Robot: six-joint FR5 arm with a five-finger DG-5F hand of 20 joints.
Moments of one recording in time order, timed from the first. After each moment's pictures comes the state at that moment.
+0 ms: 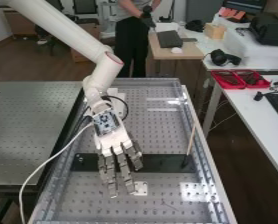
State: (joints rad) arm 1.81 -2.38 -1.50 -3.03 -0.20 0.09
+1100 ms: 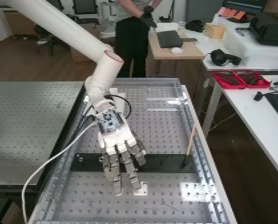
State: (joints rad) arm 1.81 -2.38 -1.49 -2.96 -0.20 0.02
